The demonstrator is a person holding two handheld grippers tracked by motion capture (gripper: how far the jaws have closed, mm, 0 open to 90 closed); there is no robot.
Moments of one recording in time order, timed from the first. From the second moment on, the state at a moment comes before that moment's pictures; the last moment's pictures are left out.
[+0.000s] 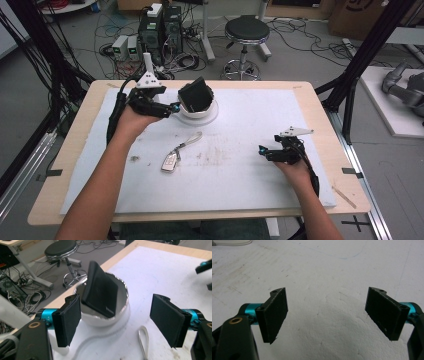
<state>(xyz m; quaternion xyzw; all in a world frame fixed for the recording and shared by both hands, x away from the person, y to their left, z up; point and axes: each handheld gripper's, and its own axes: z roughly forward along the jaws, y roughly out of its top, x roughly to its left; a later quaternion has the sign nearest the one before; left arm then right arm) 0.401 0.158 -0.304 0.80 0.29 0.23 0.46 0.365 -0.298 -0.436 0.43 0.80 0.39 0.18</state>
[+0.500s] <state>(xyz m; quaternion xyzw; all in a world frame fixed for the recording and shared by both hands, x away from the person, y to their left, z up) 0.360 0.185 -0.374 0.77 0.33 0.18 0.51 0.365 -0.298 -0.436 0.42 0.80 0.39 0.18</state>
